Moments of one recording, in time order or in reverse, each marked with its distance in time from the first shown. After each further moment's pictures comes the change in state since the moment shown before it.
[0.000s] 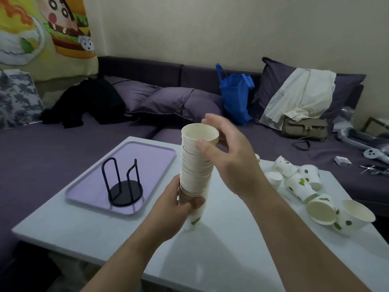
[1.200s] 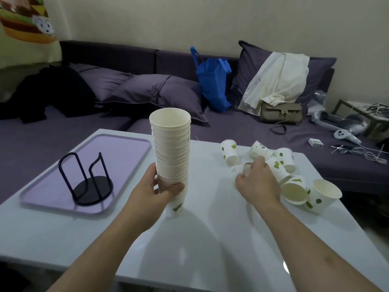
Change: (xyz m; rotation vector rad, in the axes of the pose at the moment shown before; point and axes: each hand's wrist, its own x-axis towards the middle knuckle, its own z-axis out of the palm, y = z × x) left_hand 0.015 0.001 0.022 -0.040 0.002 -0.027; right_hand -0.043 0.185 -0.084 -0.880 0.271 0.564
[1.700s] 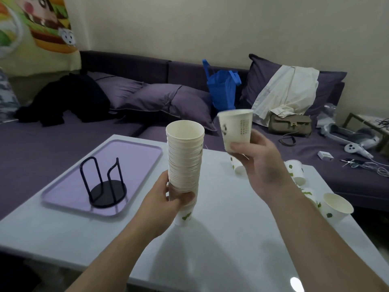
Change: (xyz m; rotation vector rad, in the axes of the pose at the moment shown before) left_hand -0.004 -0.001 -0.008 0.004 -0.006 -0.012; right_hand -0.017 -0.097 -0.094 1.368 -0.423 -0.131
